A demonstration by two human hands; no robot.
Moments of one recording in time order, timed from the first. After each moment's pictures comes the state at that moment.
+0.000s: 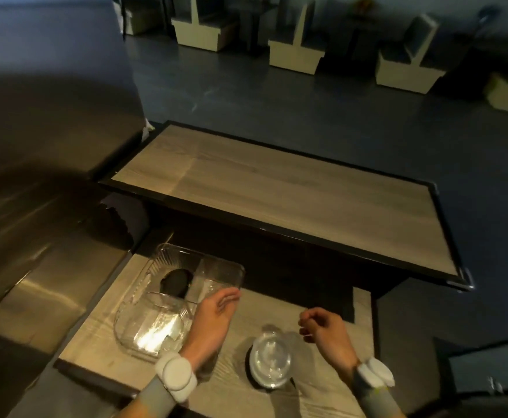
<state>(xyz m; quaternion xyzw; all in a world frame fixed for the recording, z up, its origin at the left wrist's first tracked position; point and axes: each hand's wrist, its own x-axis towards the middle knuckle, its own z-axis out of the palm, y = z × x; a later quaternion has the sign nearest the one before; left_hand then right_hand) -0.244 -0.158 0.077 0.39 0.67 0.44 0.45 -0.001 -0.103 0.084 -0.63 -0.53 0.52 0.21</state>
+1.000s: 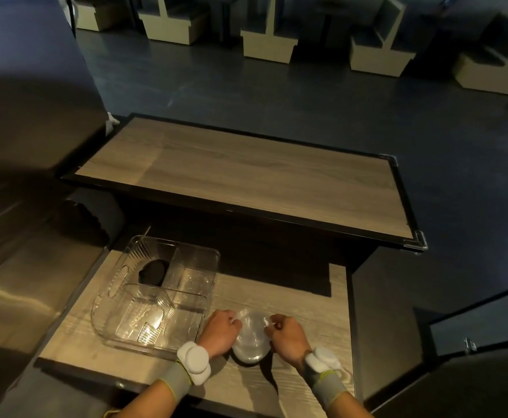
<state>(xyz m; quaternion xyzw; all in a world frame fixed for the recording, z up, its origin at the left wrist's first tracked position) -0.180 -0.165 0.030 0.46 0.75 0.15 0.46 -0.007 -0.139 0.033 -0.67 -0.54 0.51 0.08</state>
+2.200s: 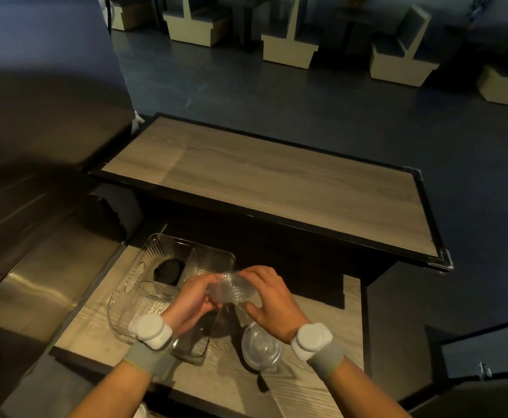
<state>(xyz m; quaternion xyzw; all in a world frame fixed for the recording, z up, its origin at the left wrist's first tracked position) -0.265 -0.137 0.064 0.14 0.58 0.50 0.63 -0.061 -0.101 0.103 -0.36 -0.89 0.22 0.17</state>
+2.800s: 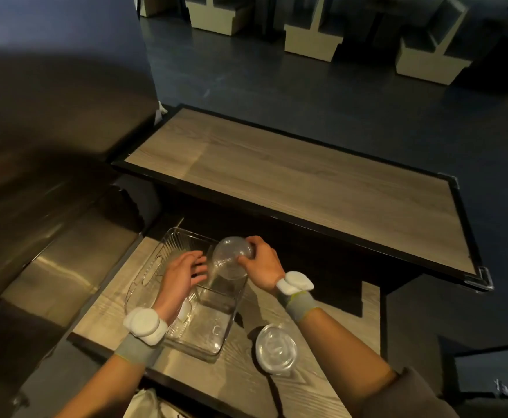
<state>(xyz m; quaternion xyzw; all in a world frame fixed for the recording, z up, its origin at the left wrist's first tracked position) -0.324 -0.142 0.073 0.20 0.65 0.56 0.47 -0.155 -0.038 0.102 -0.52 -0.70 0.46 0.14</state>
